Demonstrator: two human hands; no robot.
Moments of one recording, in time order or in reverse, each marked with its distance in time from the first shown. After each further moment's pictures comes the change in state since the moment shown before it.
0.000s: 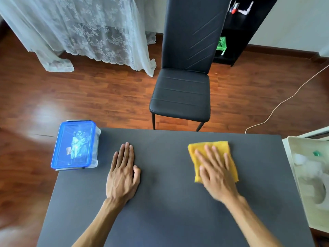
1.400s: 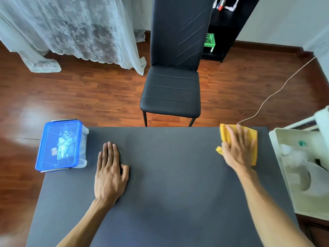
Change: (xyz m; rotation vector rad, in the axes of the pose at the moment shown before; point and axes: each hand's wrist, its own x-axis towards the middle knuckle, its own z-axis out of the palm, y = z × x) left_hand -0.002 0.000 -0.002 0.007 0.011 -0.067; right_hand 0.037 0.089 -0.039 0.058 0.080 0.530
